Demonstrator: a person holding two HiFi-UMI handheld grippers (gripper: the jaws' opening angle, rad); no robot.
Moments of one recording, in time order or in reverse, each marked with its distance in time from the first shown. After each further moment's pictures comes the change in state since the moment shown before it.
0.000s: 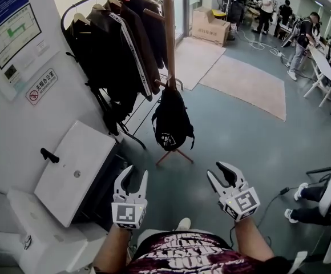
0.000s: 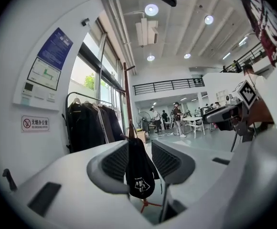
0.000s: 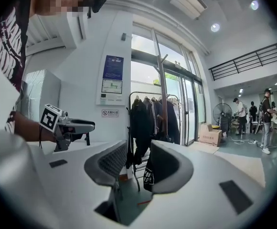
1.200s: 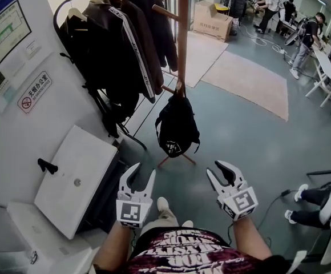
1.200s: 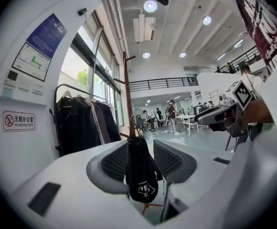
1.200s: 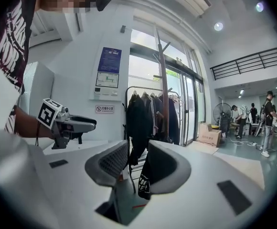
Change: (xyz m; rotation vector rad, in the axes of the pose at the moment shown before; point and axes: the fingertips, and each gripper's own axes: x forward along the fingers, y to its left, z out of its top) left arm 0.083 0.046 -0.012 0.013 0.026 -0.097; right arm 0.102 -0.024 0.001 -0.029 0.031 -0.018
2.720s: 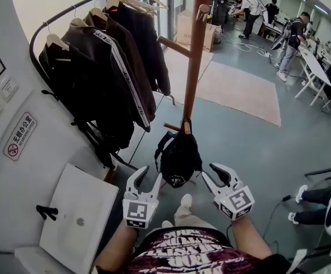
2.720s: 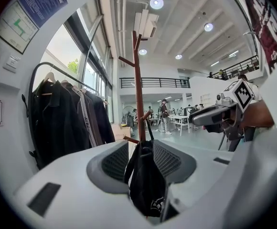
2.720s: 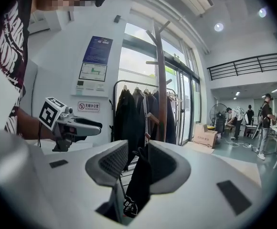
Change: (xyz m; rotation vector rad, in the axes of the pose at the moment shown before) left arm 0.153 0.092 0.000 -0.029 0.026 -0.157; right arm 0.150 -0.058 0.032 -0.004 0.025 -0.075
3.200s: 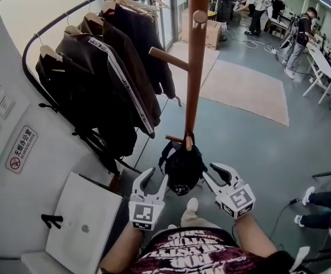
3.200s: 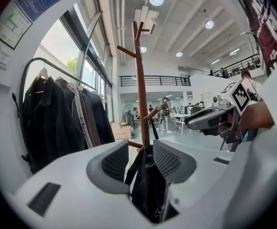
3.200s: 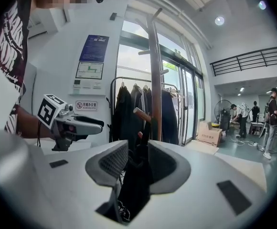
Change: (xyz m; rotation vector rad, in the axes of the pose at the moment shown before) left arm 0.058 0.012 0.005 0.004 0.022 0.004; right arm 0.052 -0.041 -0.004 0.010 0.020 0.055
